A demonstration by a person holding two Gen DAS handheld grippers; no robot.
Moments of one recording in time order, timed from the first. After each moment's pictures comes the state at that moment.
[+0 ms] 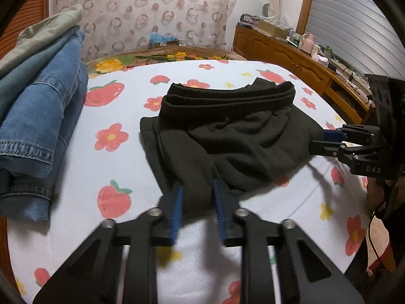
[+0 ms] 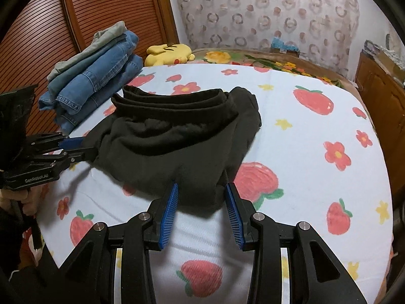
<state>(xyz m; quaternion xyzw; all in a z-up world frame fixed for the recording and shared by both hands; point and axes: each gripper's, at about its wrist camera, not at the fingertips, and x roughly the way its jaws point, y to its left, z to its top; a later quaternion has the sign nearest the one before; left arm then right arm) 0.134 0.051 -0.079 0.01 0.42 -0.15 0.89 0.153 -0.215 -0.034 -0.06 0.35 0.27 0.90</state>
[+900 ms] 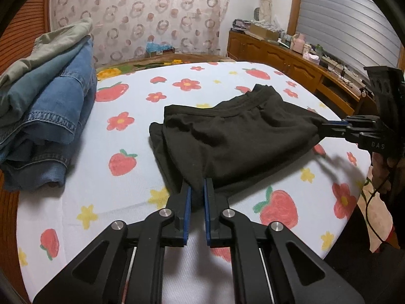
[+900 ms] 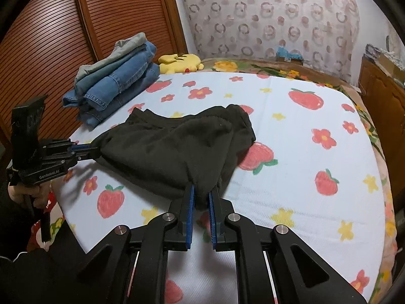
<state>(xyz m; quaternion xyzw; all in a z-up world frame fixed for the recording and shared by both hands) 0.076 0.054 -0.070 0.02 0.40 -0.15 0.90 0.092 -0.247 -0.029 -0.04 0.32 0.29 0.90</state>
